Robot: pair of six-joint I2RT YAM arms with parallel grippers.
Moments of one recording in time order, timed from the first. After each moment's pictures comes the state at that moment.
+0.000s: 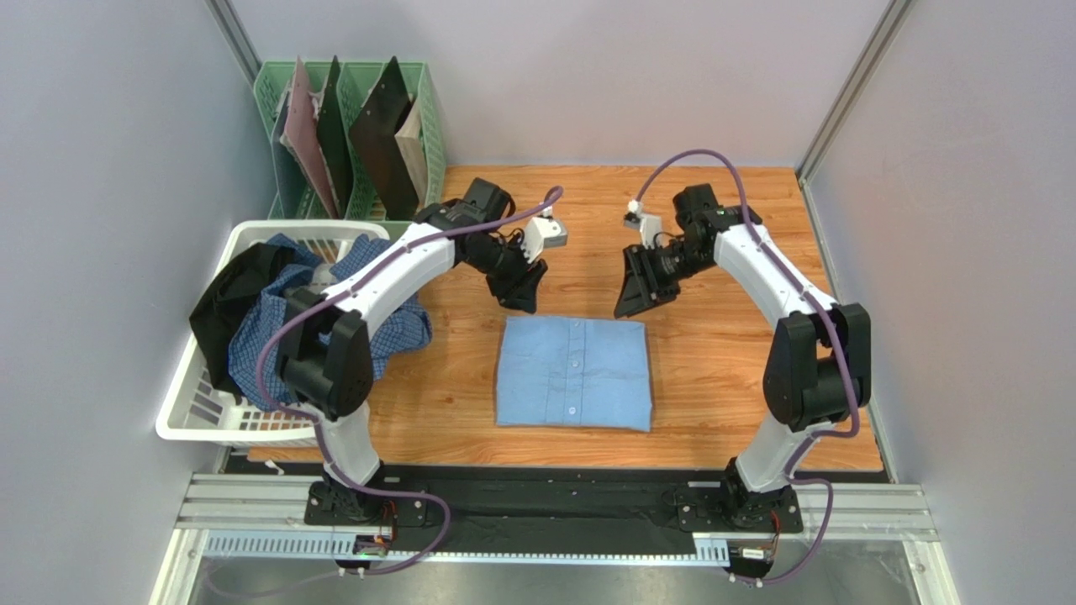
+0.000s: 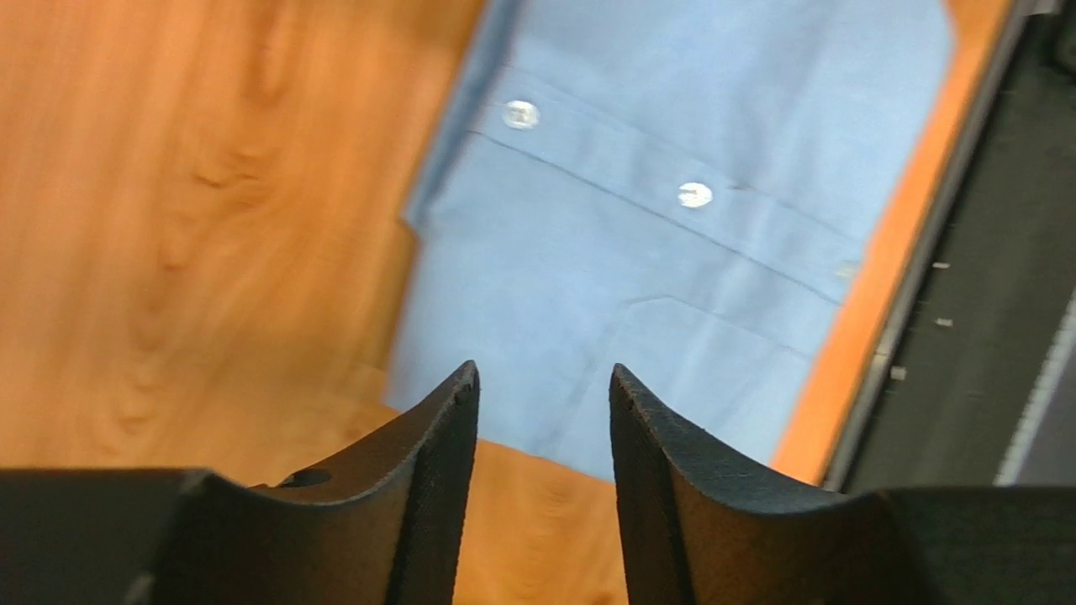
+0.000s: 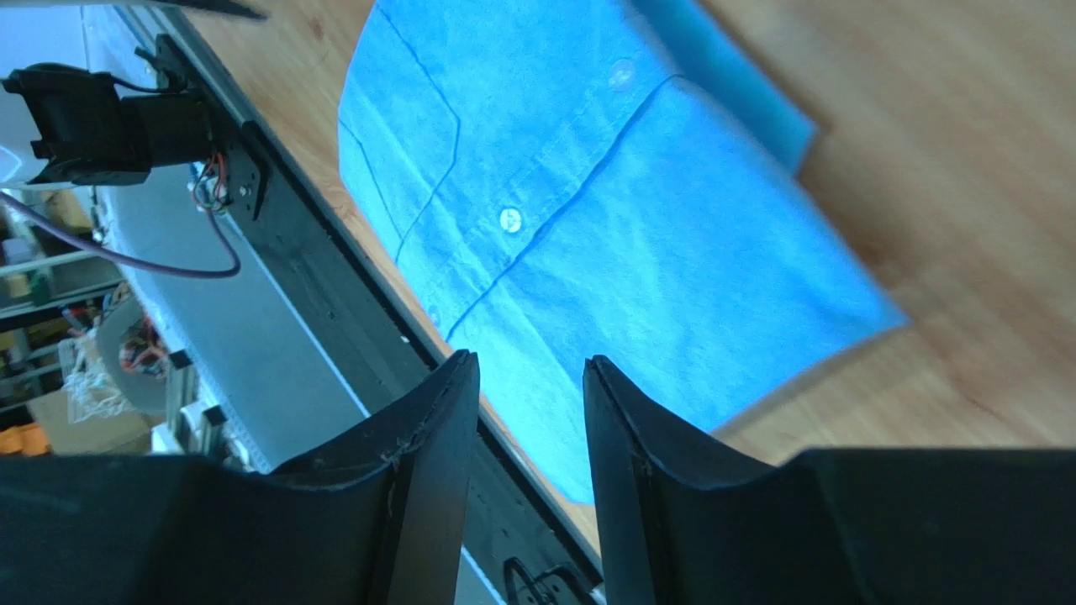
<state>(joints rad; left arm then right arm) -0.51 1.83 1.55 -0.82 0.60 0.51 0.21 1.74 1.44 -1.00 -0.76 -0.16</state>
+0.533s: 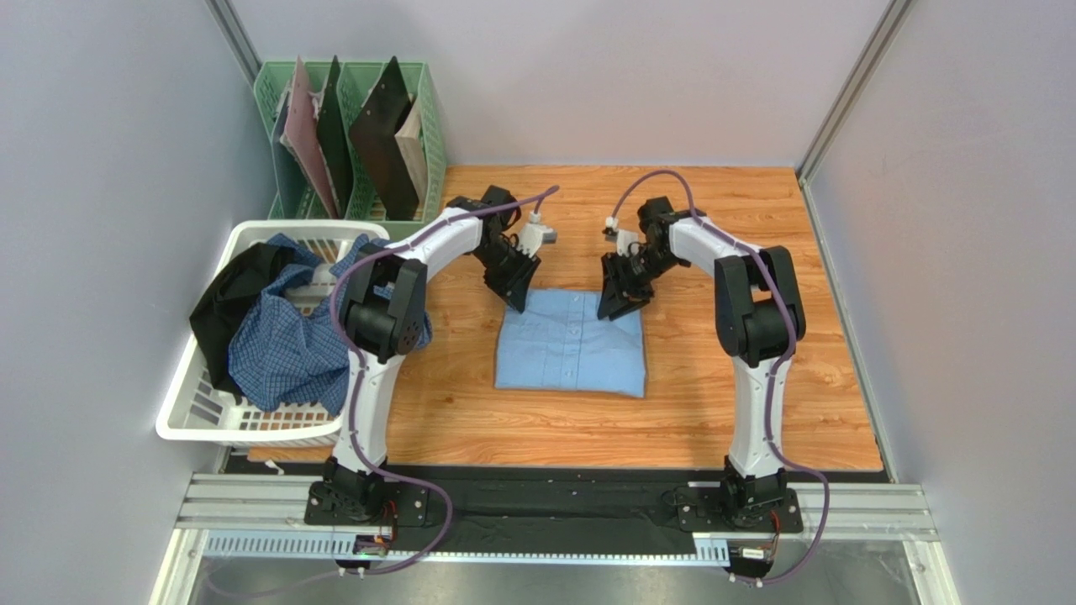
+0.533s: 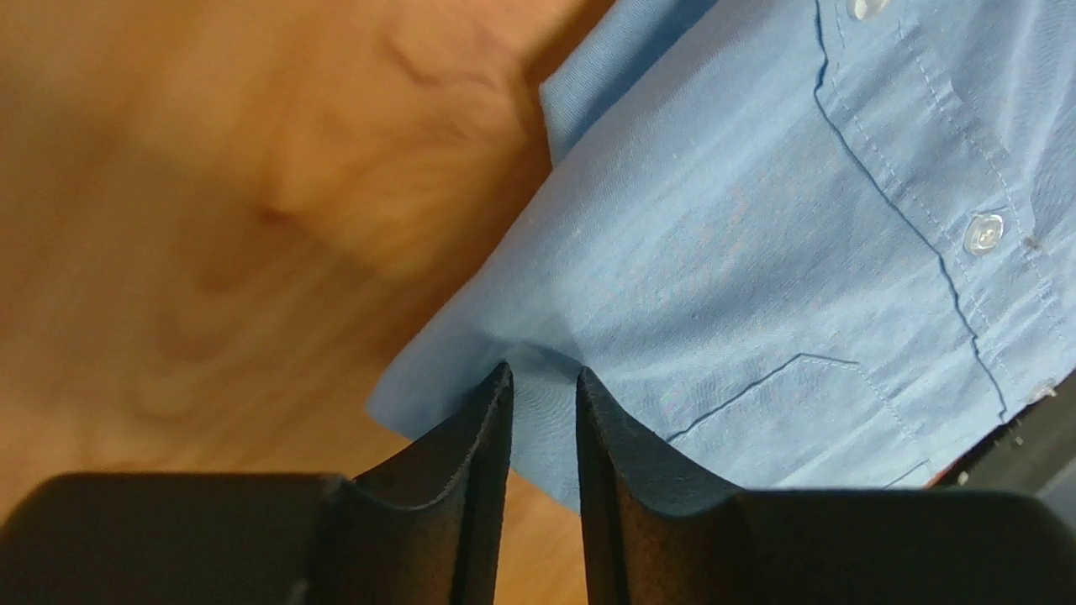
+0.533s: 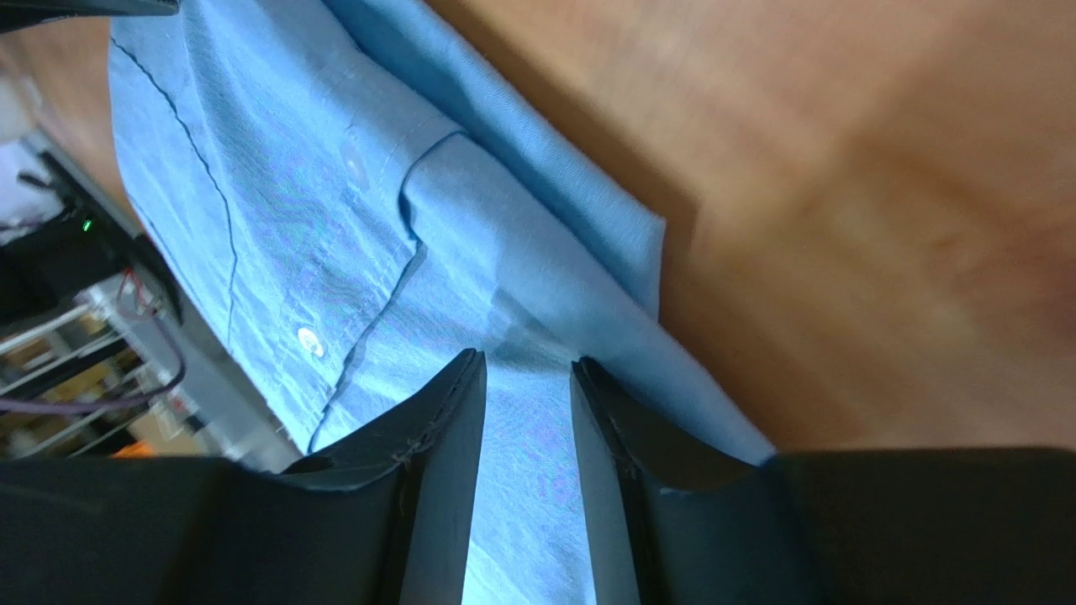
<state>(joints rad) -0.43 2.24 1.77 -0.92 0.49 0.31 0.24 2.15 1.56 -0.87 -0.67 -0.04</state>
